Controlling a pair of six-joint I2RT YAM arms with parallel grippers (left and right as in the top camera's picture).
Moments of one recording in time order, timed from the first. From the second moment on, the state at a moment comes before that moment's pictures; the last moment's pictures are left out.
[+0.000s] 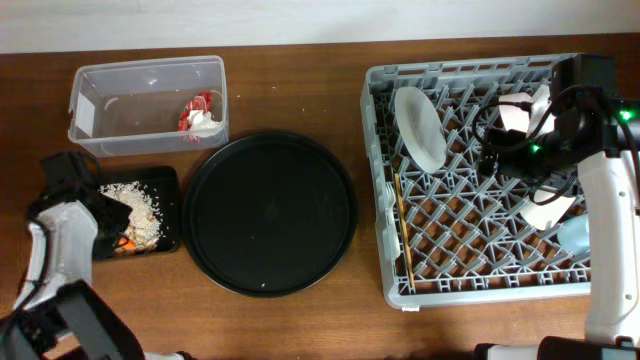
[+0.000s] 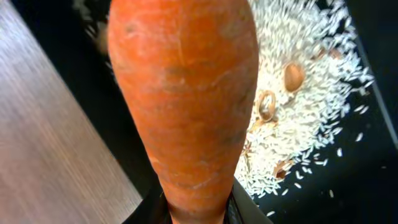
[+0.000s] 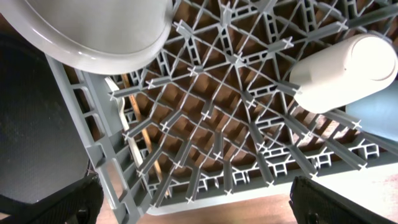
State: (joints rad) left arm 0.45 1.60 1.06 -0.78 -0.17 -0.69; right arm -0.13 1.54 1.70 -1.49 -0.10 0.15
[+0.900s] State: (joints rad) left arm -0.58 1.78 1.07 -0.83 0.09 -0.40; right arm -0.13 1.54 1.70 -1.51 -0.10 0.15
